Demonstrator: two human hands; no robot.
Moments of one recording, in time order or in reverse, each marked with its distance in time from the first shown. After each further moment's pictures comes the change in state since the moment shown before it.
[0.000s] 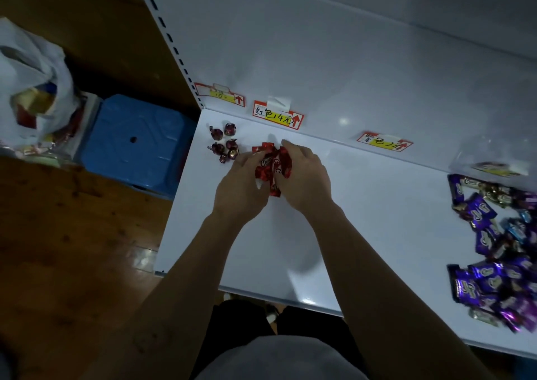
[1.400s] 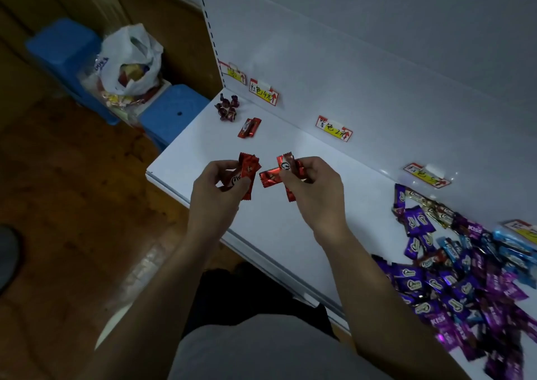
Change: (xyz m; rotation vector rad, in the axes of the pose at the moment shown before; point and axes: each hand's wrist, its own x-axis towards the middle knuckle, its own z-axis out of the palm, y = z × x) left_hand -0.234 0.174 0.058 -0.720 0.619 -0.321; right_hand -0.189 0.117 -0.136 0.717 -0.051 -0.181
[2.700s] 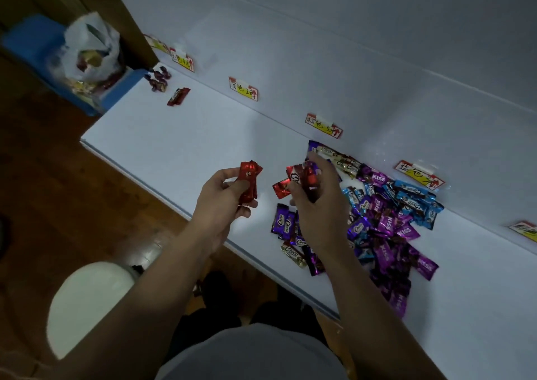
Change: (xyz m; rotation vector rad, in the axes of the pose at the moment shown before) left_hand -0.163 0.013 0.200 -0.270 -0.192 -0.329; right_hand -0.078 0.133 -0.237 0.059 0.059 -0.128
